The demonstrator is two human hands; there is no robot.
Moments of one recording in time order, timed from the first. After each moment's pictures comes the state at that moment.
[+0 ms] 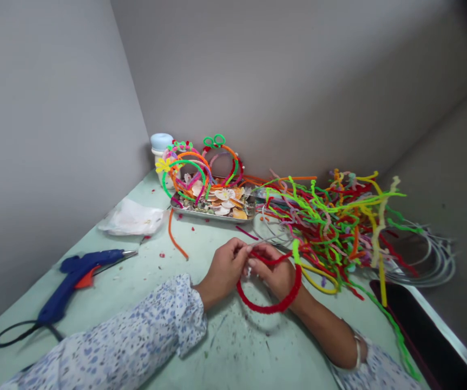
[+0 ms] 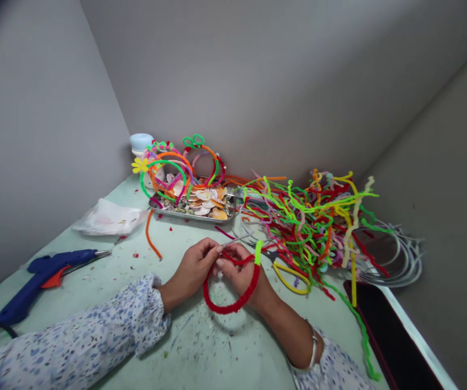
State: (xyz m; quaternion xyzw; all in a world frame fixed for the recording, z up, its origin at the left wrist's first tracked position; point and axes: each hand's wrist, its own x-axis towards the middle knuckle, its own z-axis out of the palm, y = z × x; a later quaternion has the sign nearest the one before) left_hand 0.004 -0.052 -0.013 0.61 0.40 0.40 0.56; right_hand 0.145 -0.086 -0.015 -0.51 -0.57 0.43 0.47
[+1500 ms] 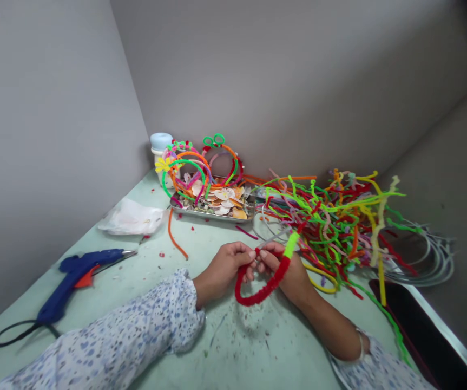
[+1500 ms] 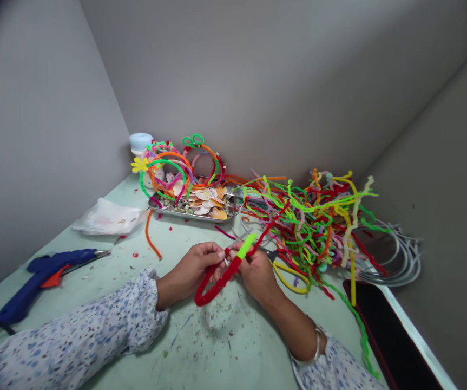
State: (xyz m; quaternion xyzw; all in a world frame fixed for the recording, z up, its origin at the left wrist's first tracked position) left_hand 0.003 -0.050 -0.003 0.42 0.31 0.33 0.79; right_hand 0.157 -0.083 -0.012 -0.53 -0.50 0.47 0.50
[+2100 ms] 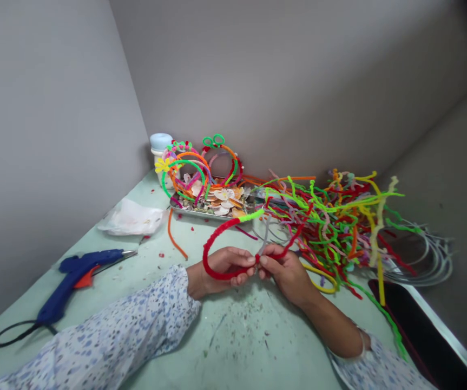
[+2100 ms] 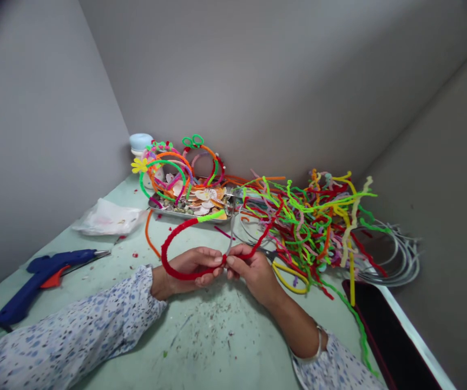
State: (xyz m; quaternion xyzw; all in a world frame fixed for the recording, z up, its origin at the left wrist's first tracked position) left_hand -0.012 -0.037 0.002 0.36 0.21 0.17 0.89; right_hand 0.166 -0.087 -0.014 -0.45 -0.53 0.53 0.48
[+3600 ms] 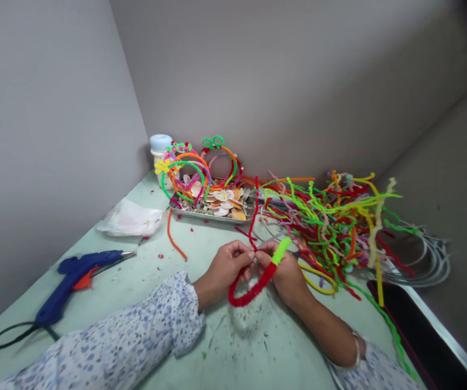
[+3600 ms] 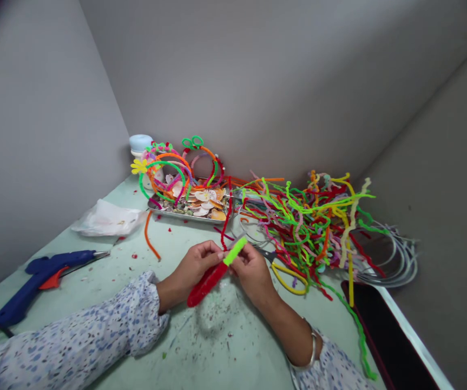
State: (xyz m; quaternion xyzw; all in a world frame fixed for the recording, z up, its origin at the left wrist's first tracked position) left_hand 0.006 -0.053 0.001 0.47 0.36 0.36 0.72; right_hand 0.146 -0.085 -0.005 -0.53 -0.46 0.47 0.54
